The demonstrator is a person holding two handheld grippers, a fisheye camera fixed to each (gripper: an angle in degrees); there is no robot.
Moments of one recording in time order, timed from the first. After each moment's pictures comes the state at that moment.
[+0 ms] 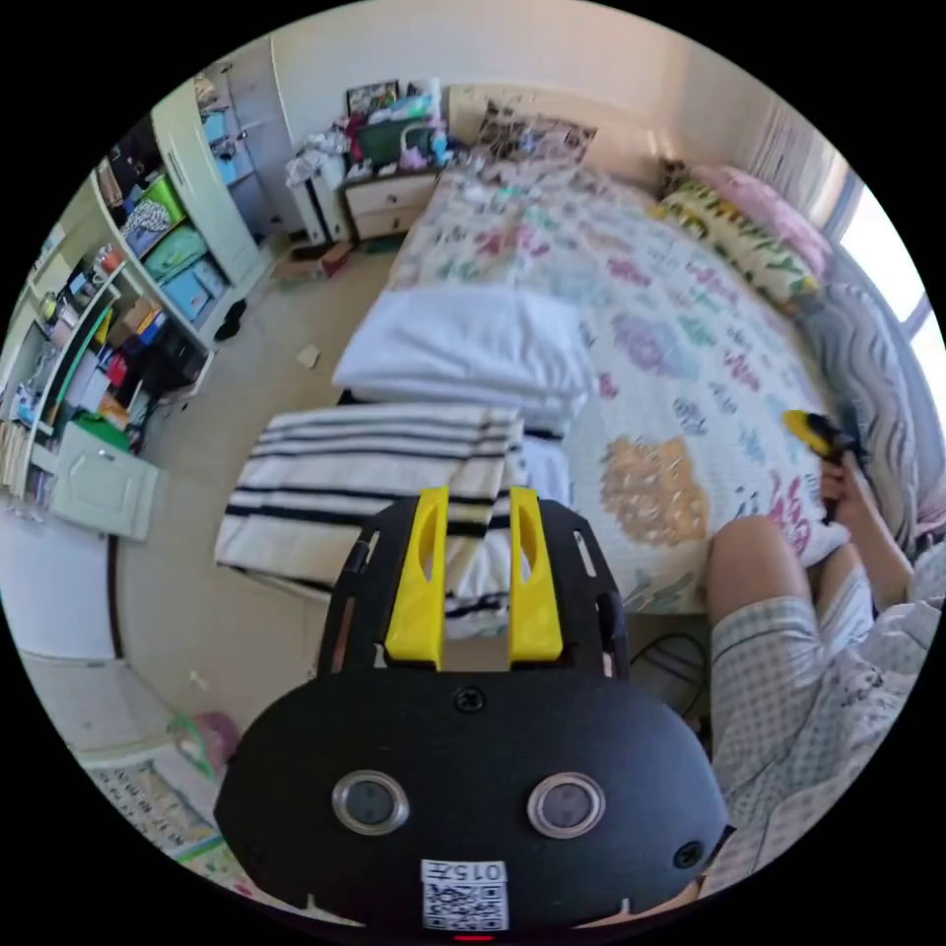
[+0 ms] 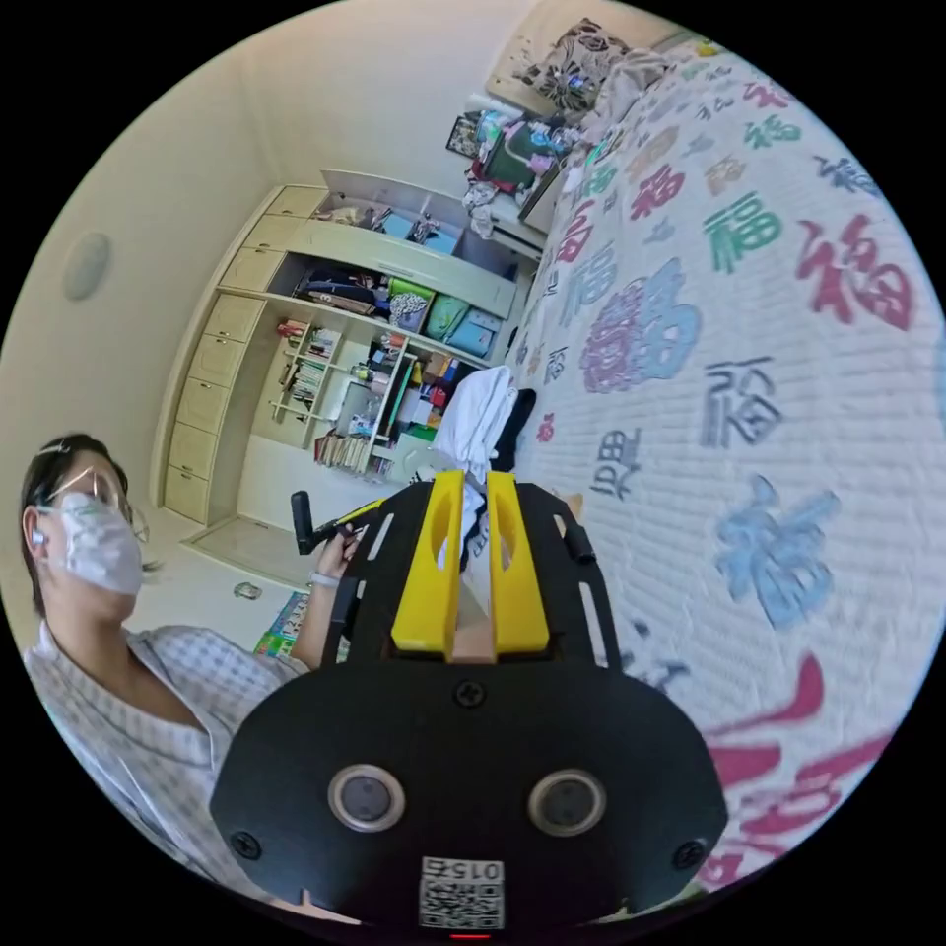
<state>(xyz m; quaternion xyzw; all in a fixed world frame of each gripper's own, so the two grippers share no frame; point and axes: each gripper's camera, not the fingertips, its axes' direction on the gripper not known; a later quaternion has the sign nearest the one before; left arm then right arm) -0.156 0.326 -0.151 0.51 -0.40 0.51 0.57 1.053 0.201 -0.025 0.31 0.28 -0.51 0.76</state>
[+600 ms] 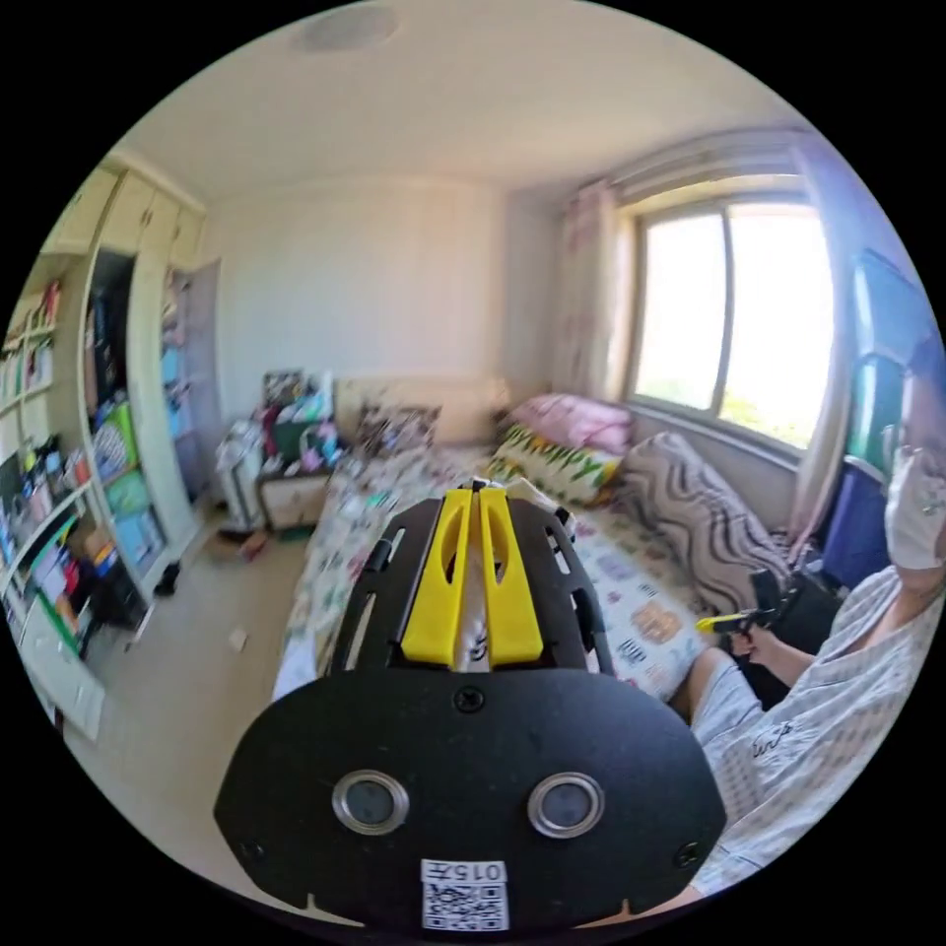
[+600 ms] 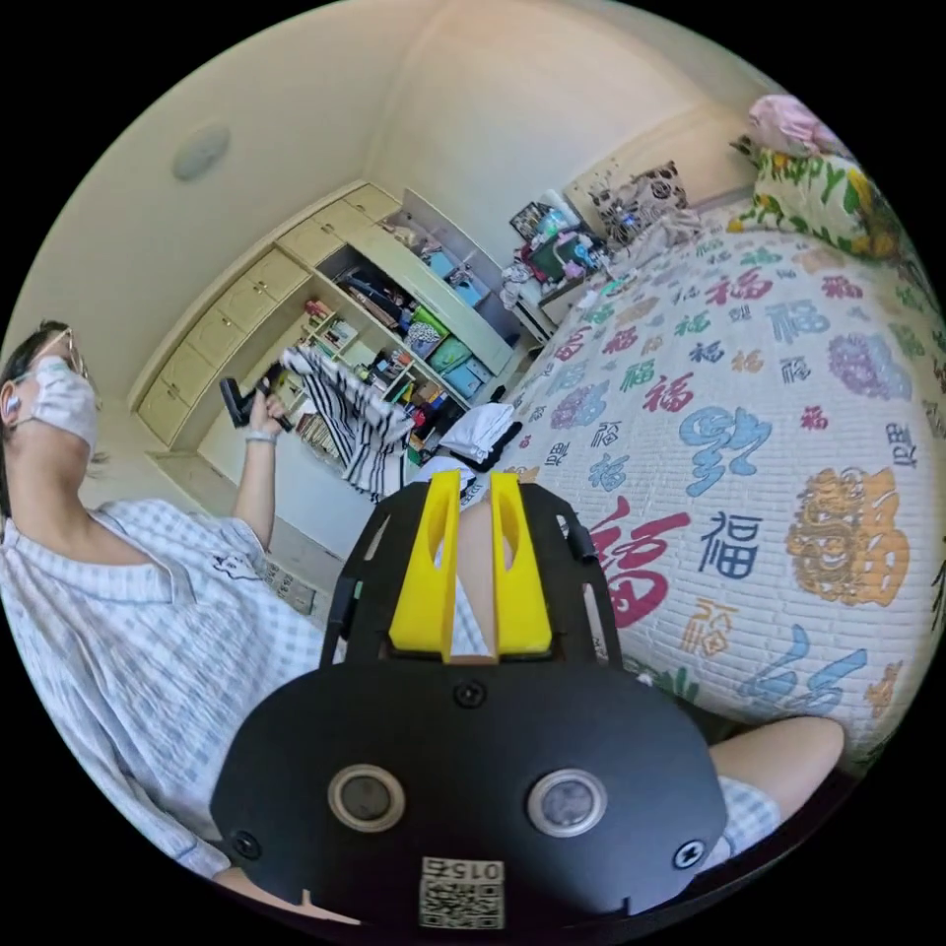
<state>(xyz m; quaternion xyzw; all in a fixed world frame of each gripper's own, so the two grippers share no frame) -0.232 0.752 0.002 0.59 -0.20 0.70 0.35 1.243 0.545 0.000 0.38 0.36 -0.59 0.62</state>
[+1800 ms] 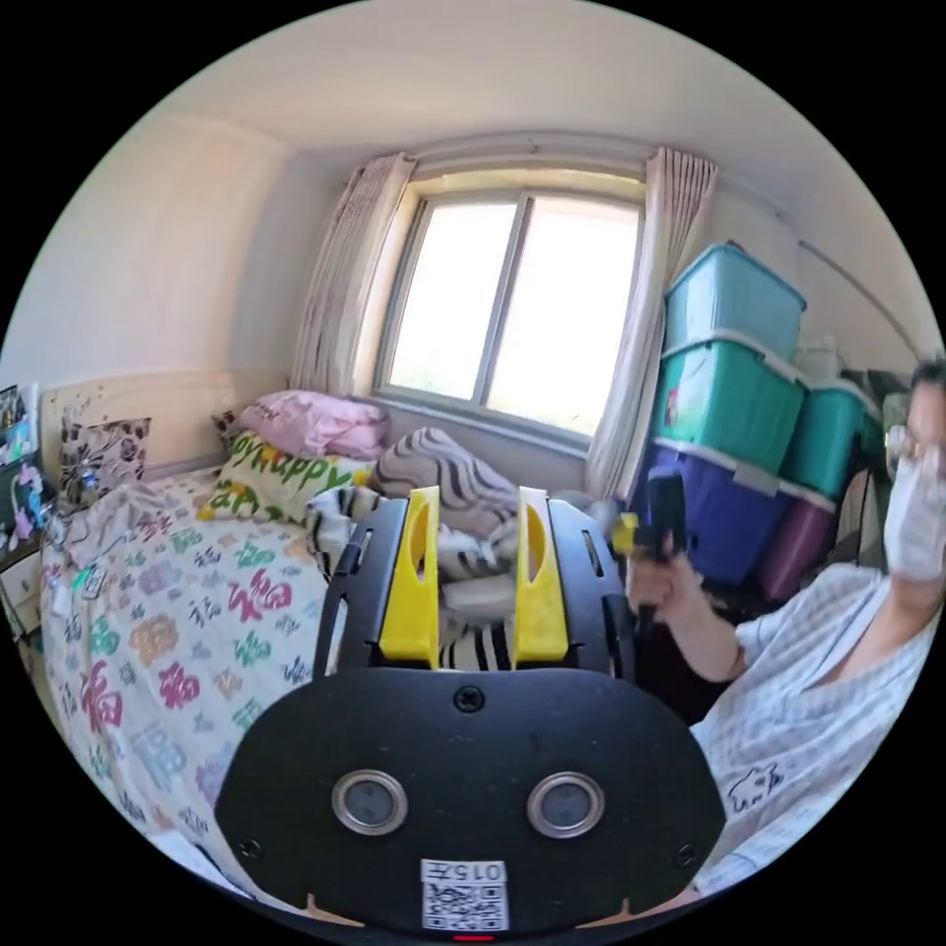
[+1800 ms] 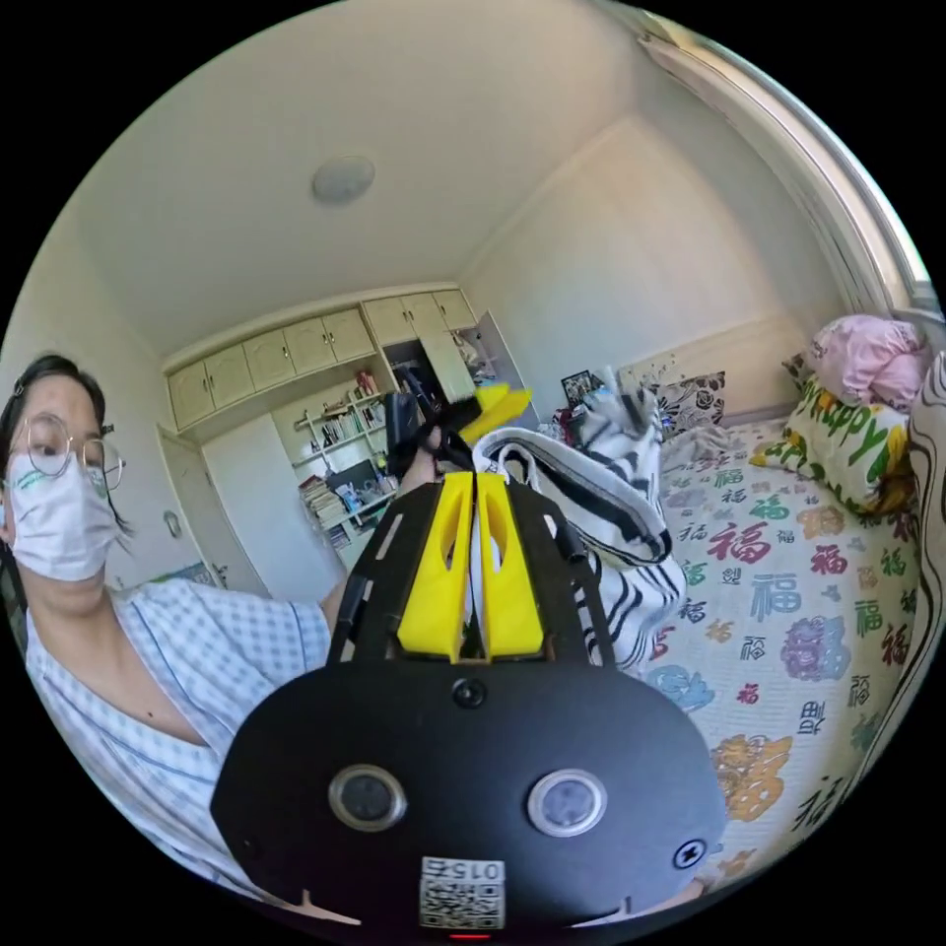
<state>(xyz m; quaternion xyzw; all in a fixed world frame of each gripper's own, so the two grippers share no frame) -0.126 0.790 0.285 0.22 -0.06 0.92 0.30 1.279 0.815 0.108 0.43 0.34 -0.73 0.40</state>
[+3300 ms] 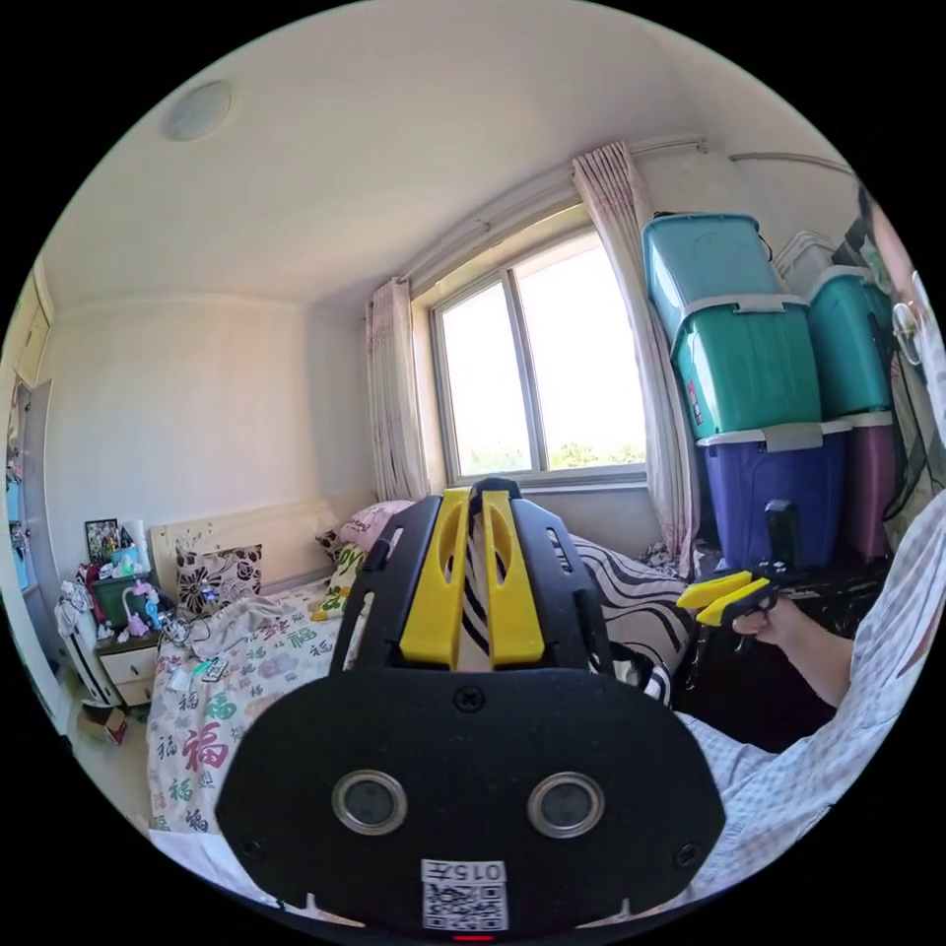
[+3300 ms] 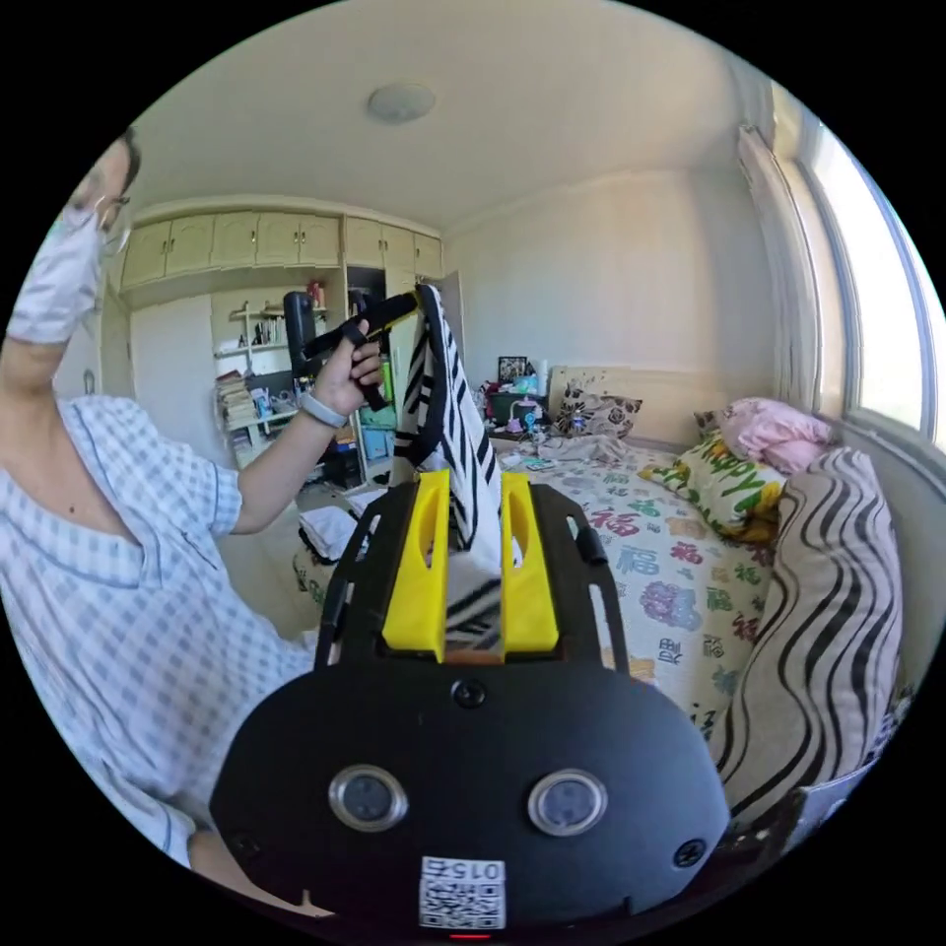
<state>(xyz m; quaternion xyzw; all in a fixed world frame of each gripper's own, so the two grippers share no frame) -0.430 0.781 0.305 0.42 -0.04 0.90 0.12 1.491 0.850 0.215 0.49 0.49 -0.67 0.27</state>
